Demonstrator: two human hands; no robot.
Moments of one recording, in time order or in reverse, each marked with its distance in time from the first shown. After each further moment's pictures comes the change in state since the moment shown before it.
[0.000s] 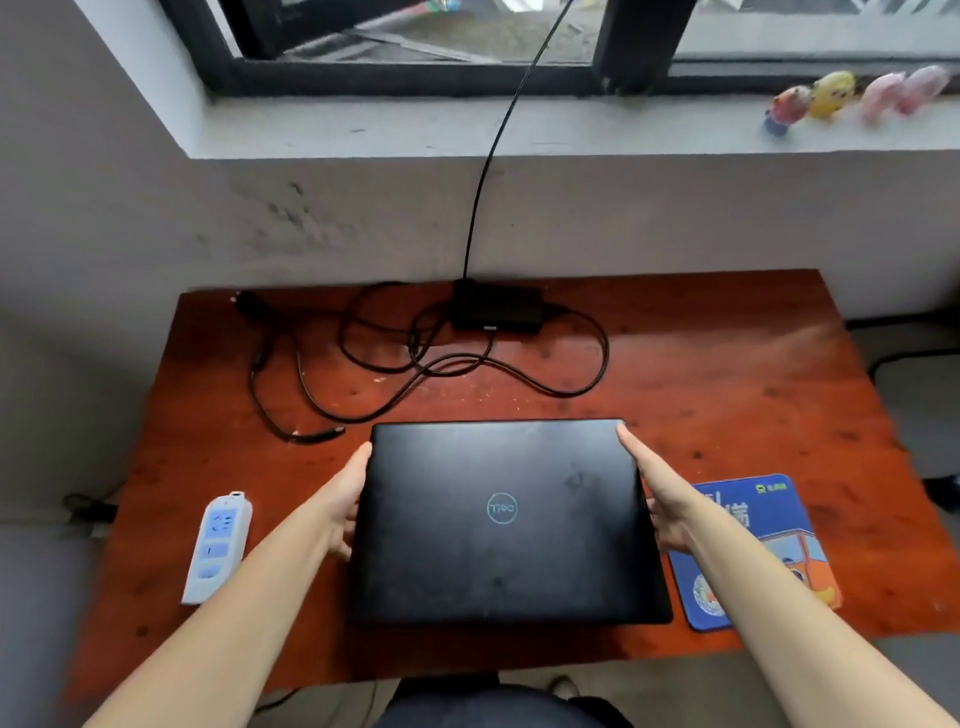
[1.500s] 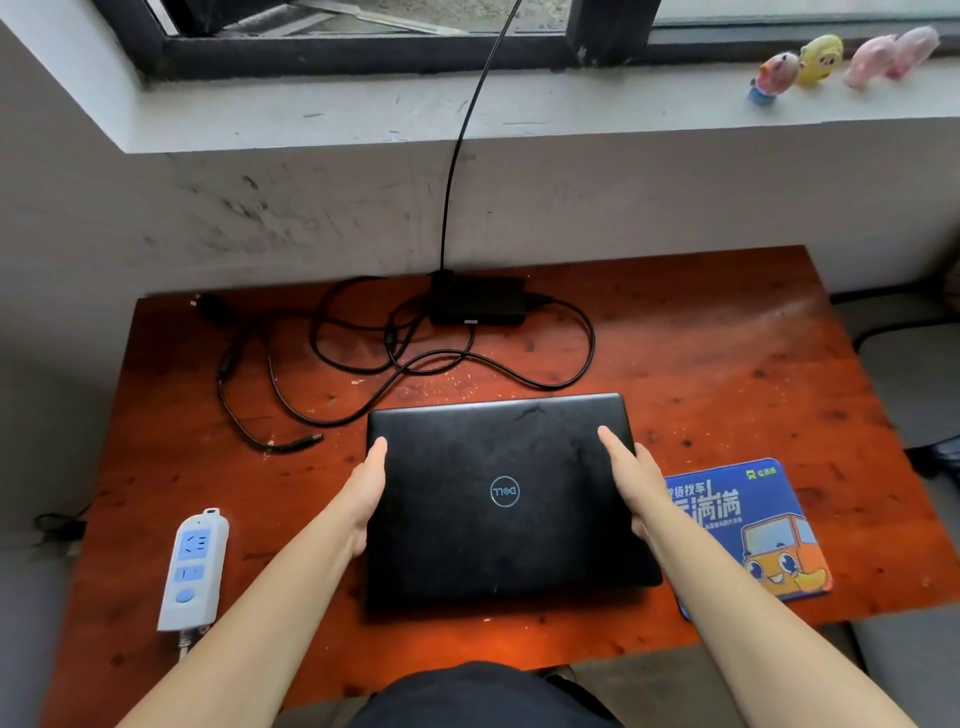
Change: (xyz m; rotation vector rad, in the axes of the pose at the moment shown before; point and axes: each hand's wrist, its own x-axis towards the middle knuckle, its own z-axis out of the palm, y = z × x) left_hand 0.016 0.013 0.048 -0.005 0.064 0.126; right_hand 0.058 0.007 0.007 0.039 0.471 -0.344
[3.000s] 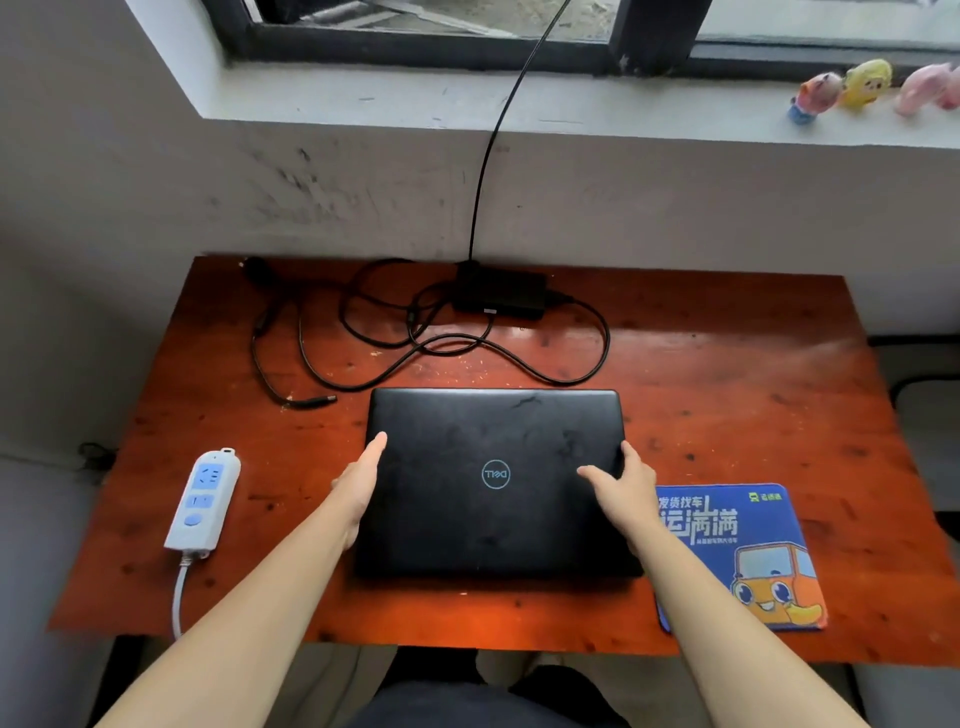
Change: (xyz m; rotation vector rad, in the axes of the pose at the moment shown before) left_hand -0.008 -0.057 0.002 -0.138 0.074 0.133; right_hand -0.001 0.021 -0.018 -0.352 -0.092 -0.252
